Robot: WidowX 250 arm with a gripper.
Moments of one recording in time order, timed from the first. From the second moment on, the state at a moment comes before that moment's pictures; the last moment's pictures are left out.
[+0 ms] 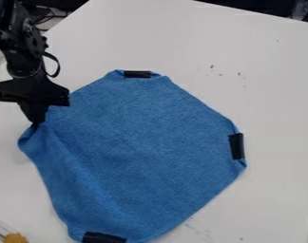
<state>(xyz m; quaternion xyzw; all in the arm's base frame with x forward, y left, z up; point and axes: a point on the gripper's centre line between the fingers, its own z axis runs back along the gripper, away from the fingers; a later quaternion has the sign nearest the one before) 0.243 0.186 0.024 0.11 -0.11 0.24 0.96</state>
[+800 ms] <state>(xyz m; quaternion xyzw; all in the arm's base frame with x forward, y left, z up) 0.219 0.212 0.009 0.10 -0.12 0.27 0.95</state>
